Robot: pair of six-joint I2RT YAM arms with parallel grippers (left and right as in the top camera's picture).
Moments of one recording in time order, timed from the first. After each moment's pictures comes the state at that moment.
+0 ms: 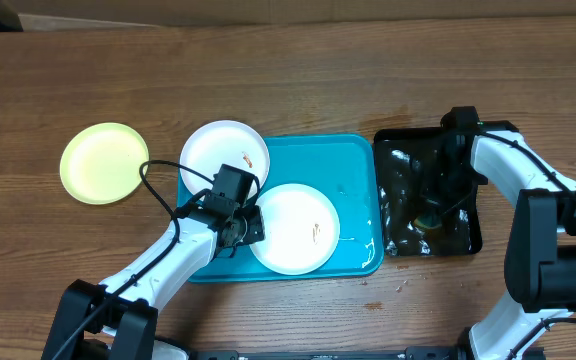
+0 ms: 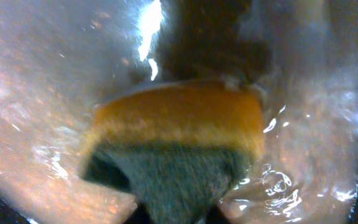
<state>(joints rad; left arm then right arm) -0.37 1.51 0.70 -0.46 0.06 -0.52 0.02 1.89 1.18 -1.00 -0.11 0.33</state>
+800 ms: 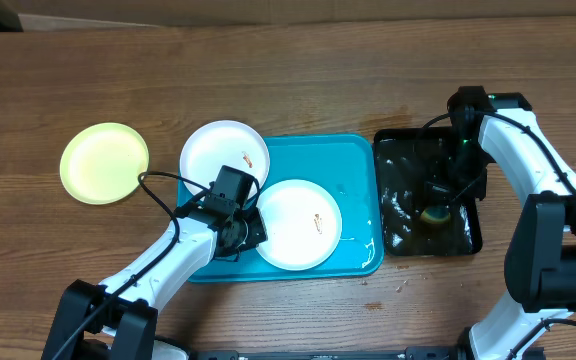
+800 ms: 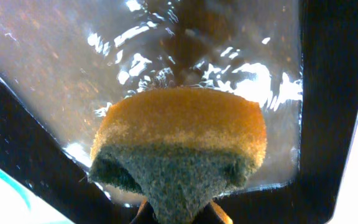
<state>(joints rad) -0.37 1.51 0.70 -0.51 0.13 -0.67 0.02 1.89 1.38 -1.26 -0.11 0.29</state>
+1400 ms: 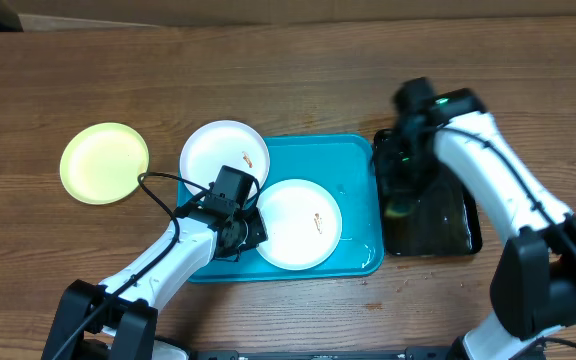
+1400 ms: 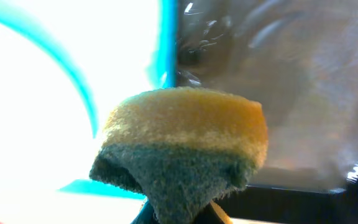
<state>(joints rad) -0.37 1.51 0.70 -0.51 0.13 -0.68 0.32 1.80 1.44 -1.27 -0.12 0.25</state>
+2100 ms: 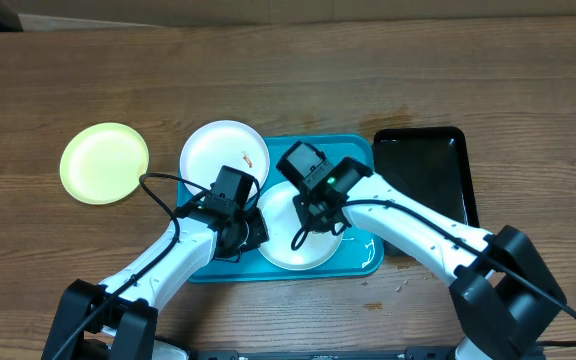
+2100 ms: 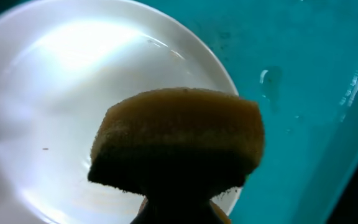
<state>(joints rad) -0.37 1.51 0.70 -0.51 0.16 -0.68 0.77 1.81 1.28 -0.85 0.12 0.43</state>
